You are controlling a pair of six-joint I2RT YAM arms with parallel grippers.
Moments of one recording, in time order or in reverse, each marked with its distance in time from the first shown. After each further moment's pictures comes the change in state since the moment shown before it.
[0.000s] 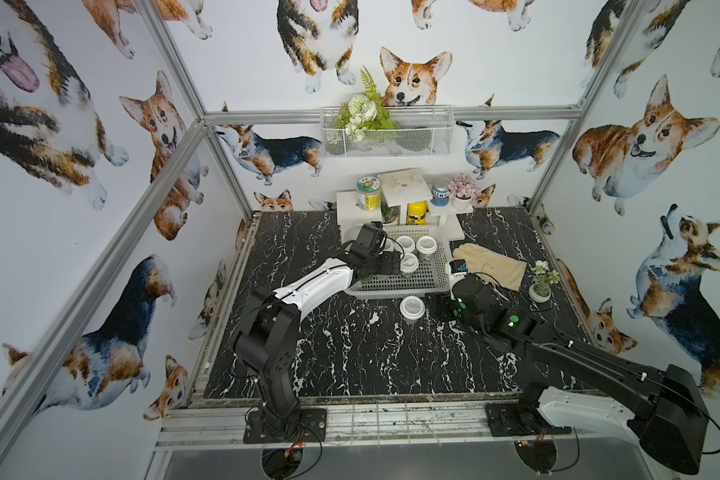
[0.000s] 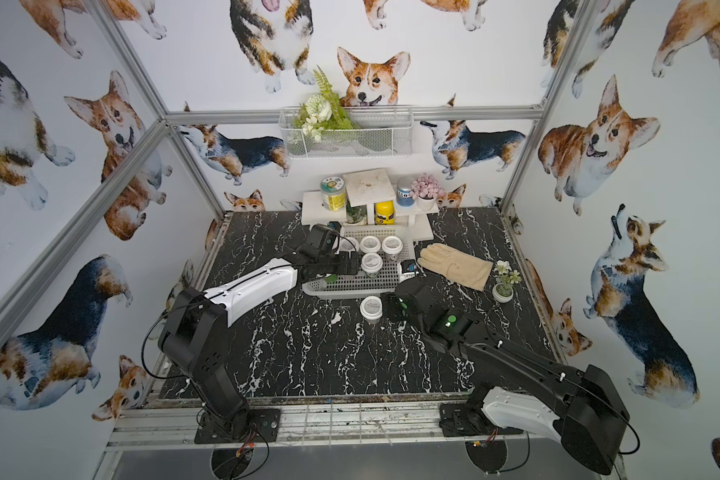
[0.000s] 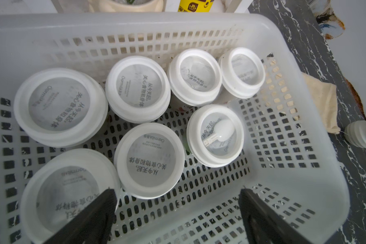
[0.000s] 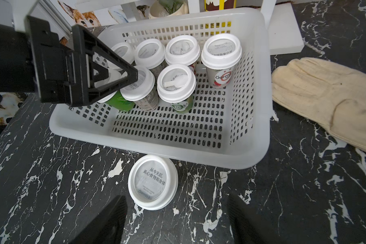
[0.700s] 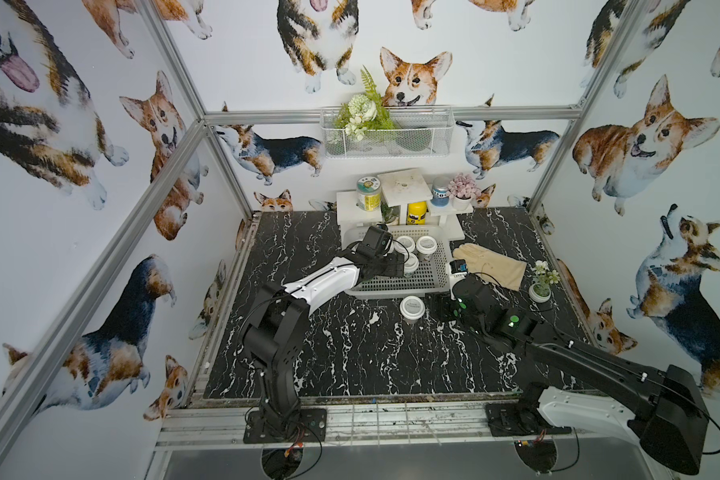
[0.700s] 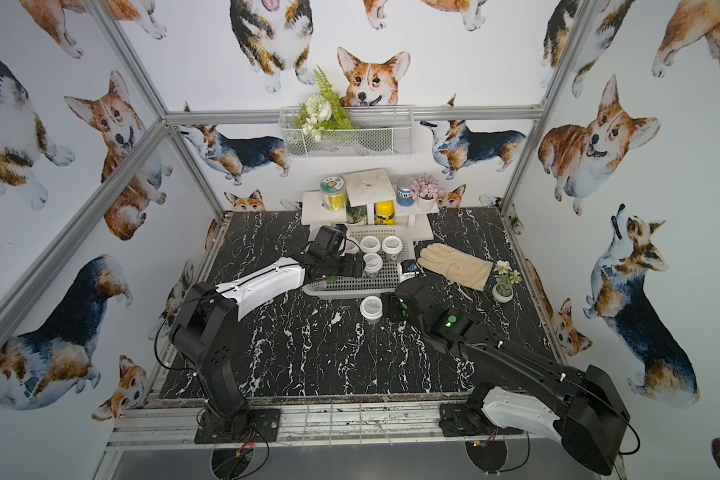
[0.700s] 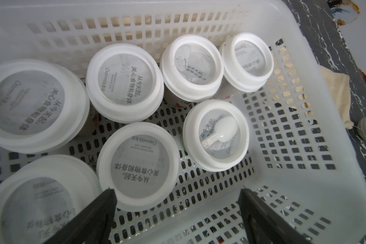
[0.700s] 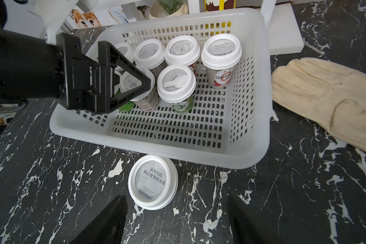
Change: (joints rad) left arm -0.022 0.067 0.046 -0.004 -0.010 0.009; right arm 0.000 0.000 -0.002 0.001 0.000 0.000
